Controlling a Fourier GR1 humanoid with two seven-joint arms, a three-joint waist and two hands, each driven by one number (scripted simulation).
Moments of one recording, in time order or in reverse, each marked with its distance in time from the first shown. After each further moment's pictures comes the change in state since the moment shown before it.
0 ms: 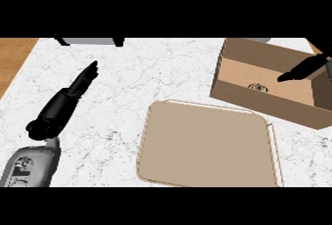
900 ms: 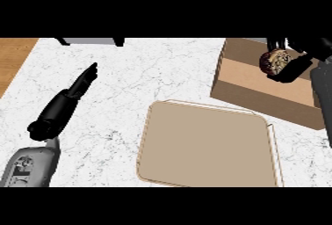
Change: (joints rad) left arm 0.006 0.010 -0.001 0.025 -0.001 0.002 -0.027; right arm 0.163 0.082 0.170 -0.496 0.187 -0.056 0.376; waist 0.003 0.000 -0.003
